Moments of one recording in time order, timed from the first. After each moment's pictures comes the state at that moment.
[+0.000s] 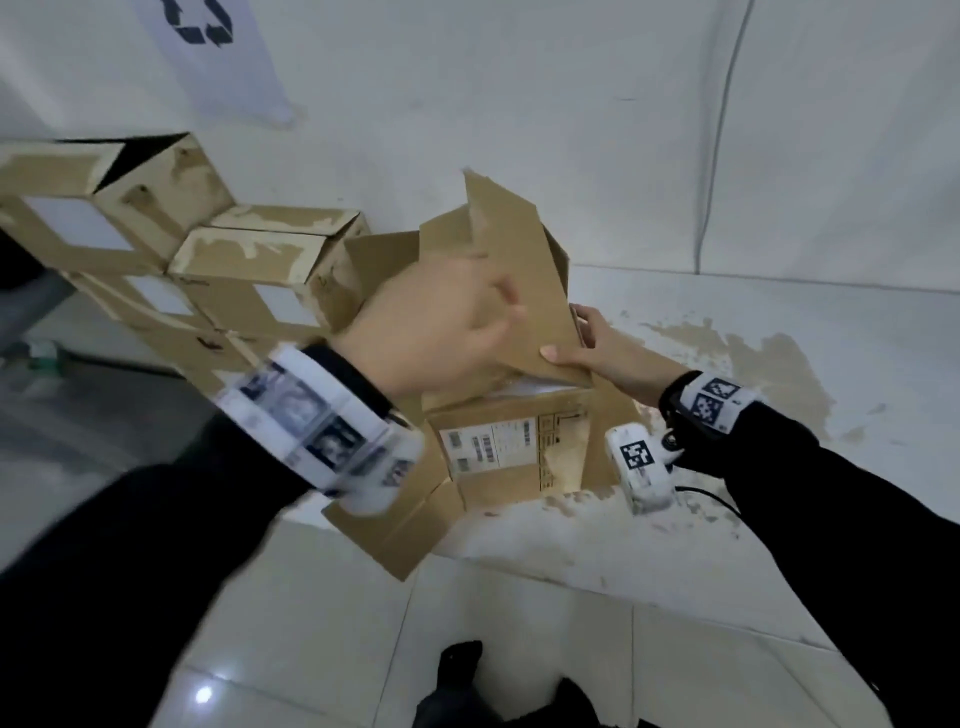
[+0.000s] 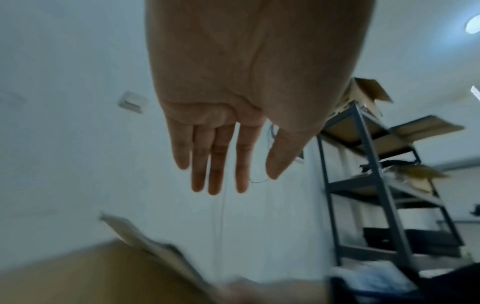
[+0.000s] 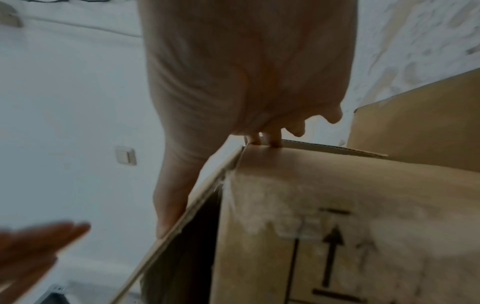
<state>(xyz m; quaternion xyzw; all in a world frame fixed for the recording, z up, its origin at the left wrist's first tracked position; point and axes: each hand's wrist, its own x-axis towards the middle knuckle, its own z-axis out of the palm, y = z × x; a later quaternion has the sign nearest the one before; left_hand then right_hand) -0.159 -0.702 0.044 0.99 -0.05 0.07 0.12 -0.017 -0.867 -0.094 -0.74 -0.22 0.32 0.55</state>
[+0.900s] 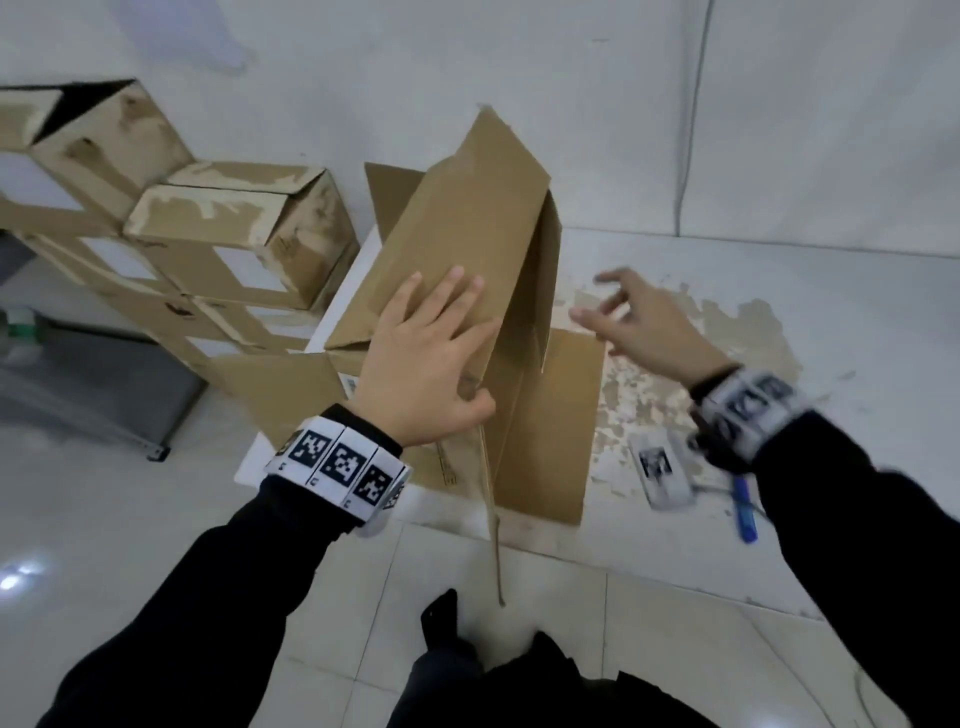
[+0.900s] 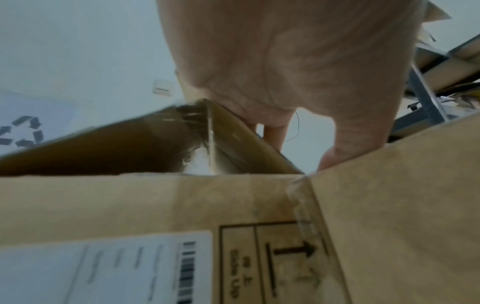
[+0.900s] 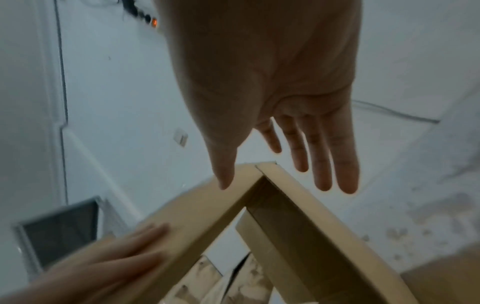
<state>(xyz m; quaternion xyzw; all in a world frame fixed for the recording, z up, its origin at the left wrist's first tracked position) -0.156 -0.732 -0.055 0.99 -0.06 0.09 -0.09 -0.015 -0.938 -0.087 -0.87 -0.24 0.11 0.41</state>
